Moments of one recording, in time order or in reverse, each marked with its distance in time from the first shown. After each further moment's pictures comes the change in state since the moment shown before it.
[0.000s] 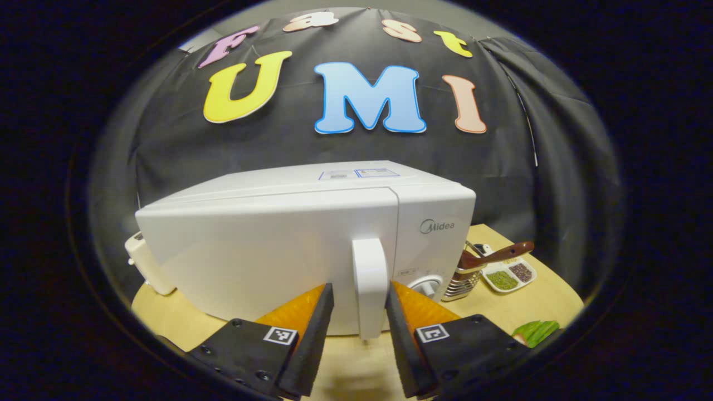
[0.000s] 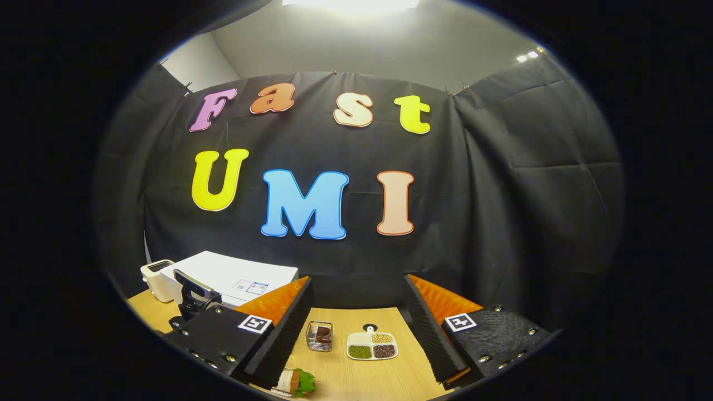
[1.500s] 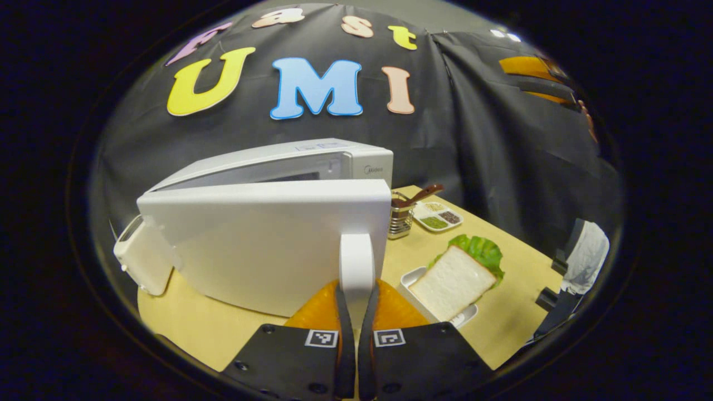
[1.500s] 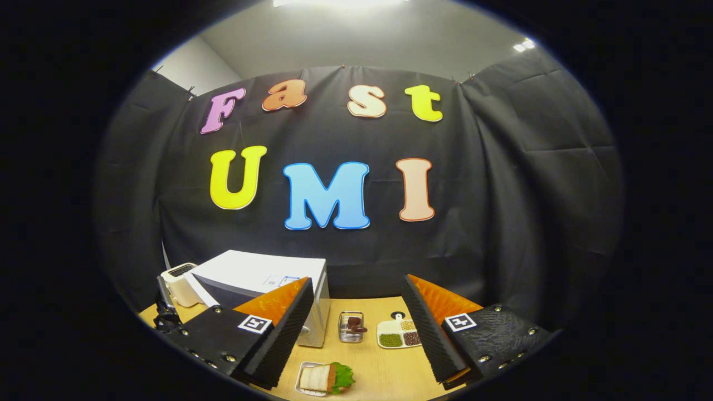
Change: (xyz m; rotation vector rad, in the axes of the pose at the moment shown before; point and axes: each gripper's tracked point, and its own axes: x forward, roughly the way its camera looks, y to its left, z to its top) left arm -0.154 0.033 -0.060 0.138 0.138 -0.356; right arm -0.024 0.065 -0.018 0.054 0.049 0.081
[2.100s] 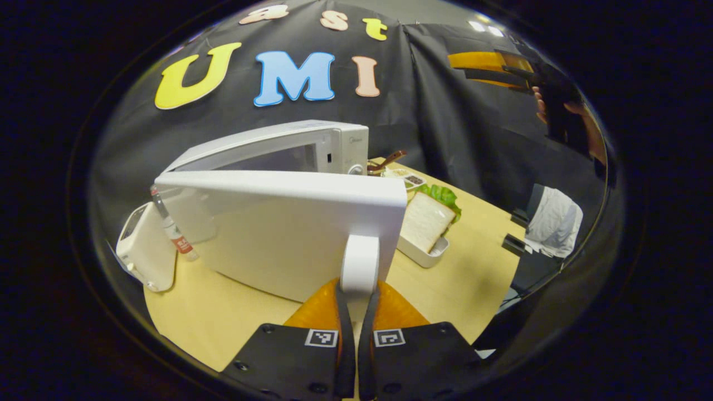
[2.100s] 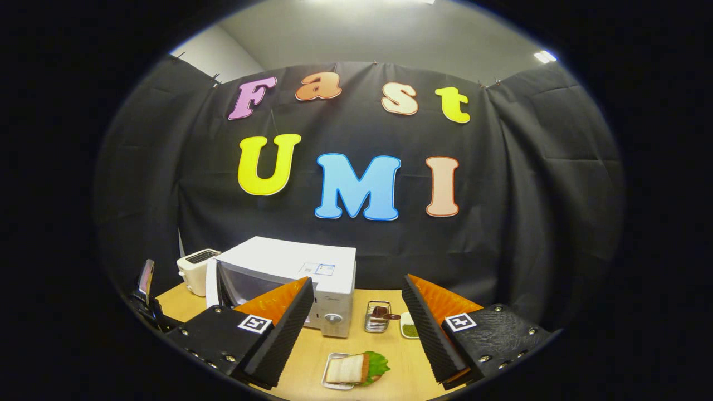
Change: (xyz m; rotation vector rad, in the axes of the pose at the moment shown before) left arm -0.114 0.041 -0.064 0.082 0.124 -0.175; right arm -0.027 0.082 -0.019 -0.044 0.035 0.063
